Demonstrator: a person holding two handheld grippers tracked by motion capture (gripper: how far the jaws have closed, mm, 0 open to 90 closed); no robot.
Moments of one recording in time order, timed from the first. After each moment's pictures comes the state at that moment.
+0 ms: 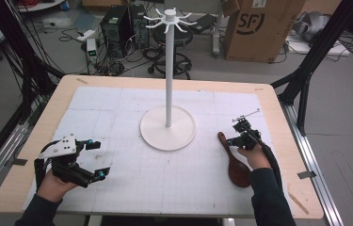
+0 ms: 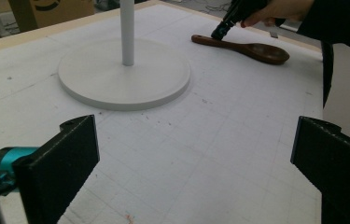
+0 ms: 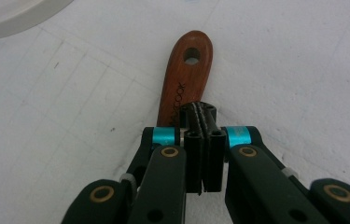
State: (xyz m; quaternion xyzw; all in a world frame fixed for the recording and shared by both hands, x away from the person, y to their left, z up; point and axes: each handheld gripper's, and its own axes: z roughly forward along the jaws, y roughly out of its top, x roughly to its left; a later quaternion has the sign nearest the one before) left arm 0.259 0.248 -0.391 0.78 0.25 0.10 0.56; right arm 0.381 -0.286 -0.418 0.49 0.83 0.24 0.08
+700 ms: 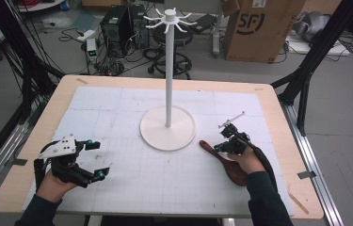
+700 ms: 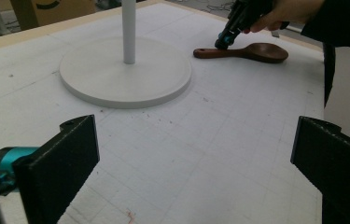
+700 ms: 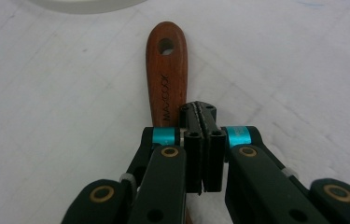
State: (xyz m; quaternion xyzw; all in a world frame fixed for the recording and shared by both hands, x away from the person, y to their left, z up) left arm 0.259 0.249 -0.392 0.78 0.25 0.10 0.56; right arm 0.368 -0.248 -0.417 0.41 0.88 0.24 0.03
